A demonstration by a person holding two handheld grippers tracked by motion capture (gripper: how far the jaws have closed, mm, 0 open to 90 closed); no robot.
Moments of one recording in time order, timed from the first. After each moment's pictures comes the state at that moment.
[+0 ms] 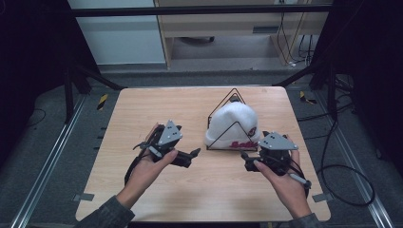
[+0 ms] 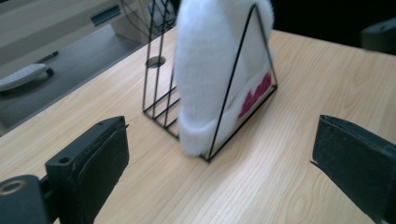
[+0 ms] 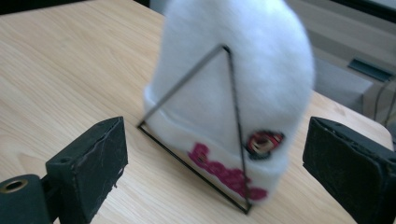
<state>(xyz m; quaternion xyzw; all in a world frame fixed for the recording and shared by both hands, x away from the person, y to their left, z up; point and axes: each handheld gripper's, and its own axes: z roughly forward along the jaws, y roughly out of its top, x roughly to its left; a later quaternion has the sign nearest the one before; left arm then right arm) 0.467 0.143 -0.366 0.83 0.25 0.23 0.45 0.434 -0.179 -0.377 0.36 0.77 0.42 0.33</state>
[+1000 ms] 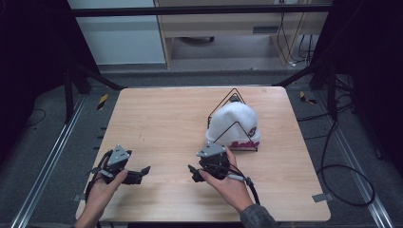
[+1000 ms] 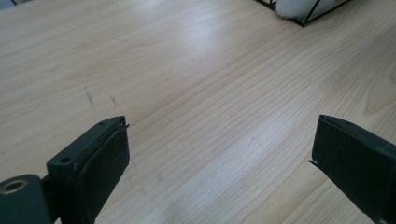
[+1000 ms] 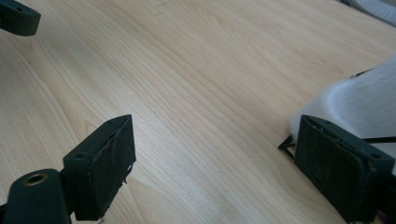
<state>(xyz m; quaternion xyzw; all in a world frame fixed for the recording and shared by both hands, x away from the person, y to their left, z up) 0.452 0.287 -0.456 0.81 0.37 0.22 0.39 0.456 -0.039 -0.441 0.32 0.83 0.40 0.21</state>
